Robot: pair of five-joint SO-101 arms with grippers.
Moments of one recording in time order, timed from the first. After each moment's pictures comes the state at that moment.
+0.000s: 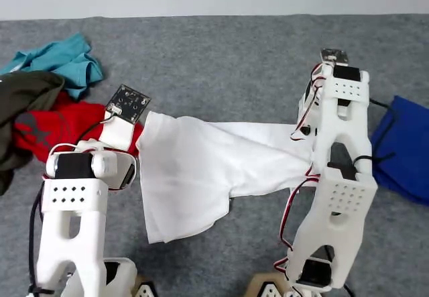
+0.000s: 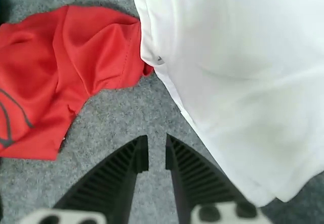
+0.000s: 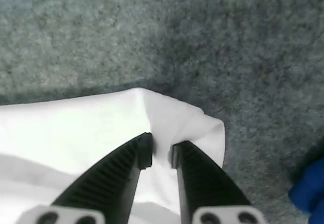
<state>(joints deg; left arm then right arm) -5.4 -36.4 42.2 76.6 -19.7 7.7 40.4 -31.5 84.3 1.2</state>
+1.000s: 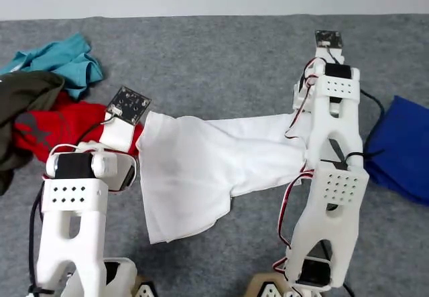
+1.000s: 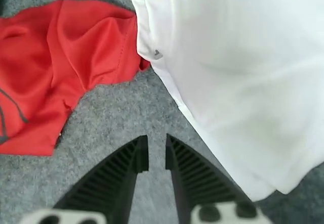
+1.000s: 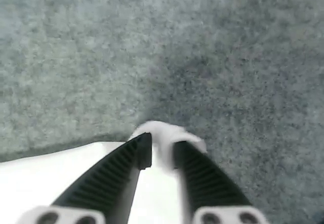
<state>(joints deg) -5.4 -36.4 42.2 78.3 -19.7 6.0 48.4 -40.7 73.0 2.6</state>
